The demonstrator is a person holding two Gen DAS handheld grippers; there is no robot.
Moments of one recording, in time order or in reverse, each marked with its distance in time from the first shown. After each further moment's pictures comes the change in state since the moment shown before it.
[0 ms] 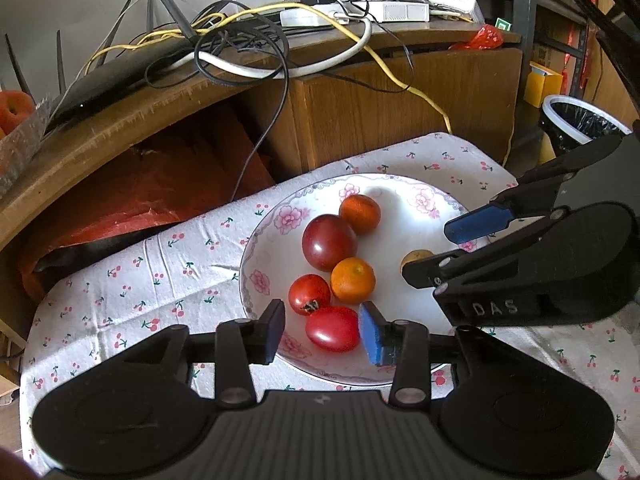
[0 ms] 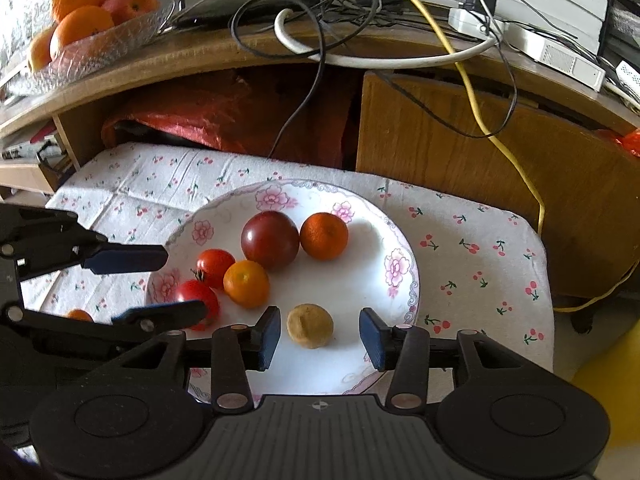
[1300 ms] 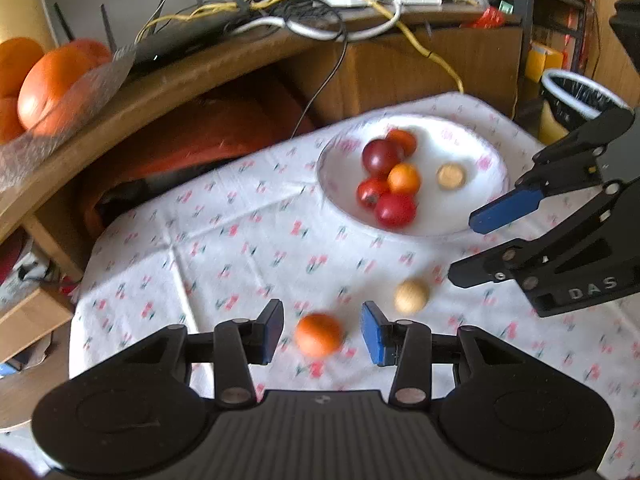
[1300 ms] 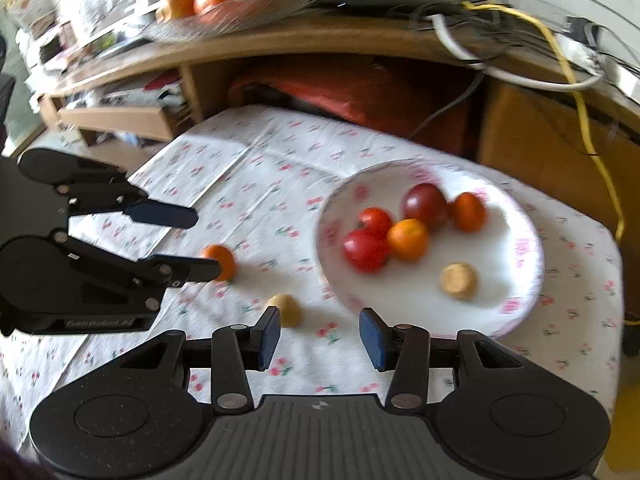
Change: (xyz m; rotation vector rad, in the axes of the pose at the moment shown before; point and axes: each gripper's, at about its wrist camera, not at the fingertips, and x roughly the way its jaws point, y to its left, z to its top) left arm -0.056 0.046 -0.067 0.010 0.065 0.032; right arm -0.029 0.070 -0.026 -0.171 0.045 0.209
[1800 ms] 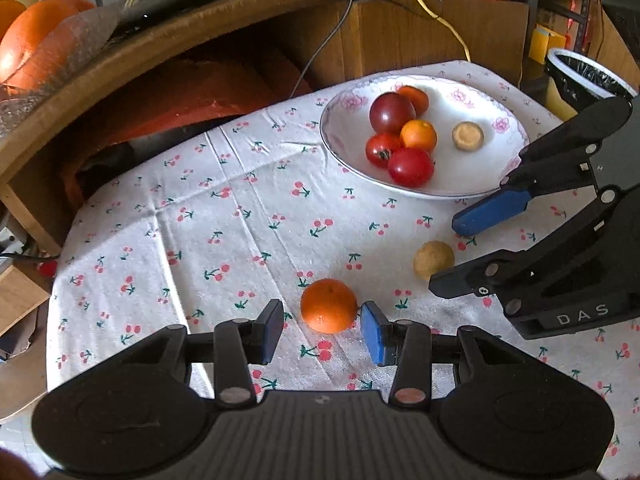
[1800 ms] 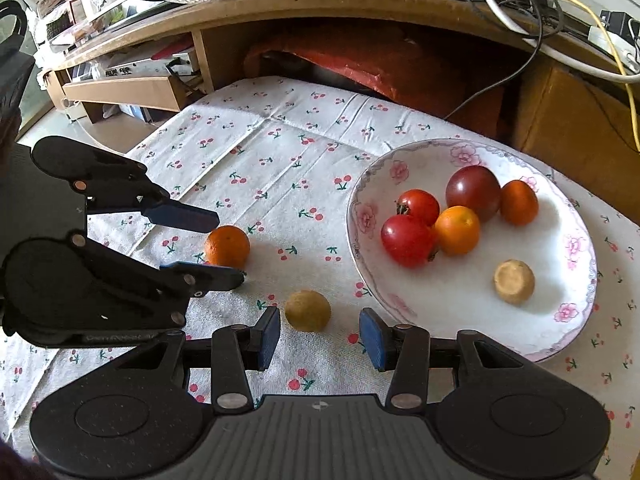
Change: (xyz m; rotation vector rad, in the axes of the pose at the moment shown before) left arm 0.030 0.005 -0.013 -0.003 0.045 -0.030; right arm 0.039 0.011 0.003 -0.029 0.042 0.013
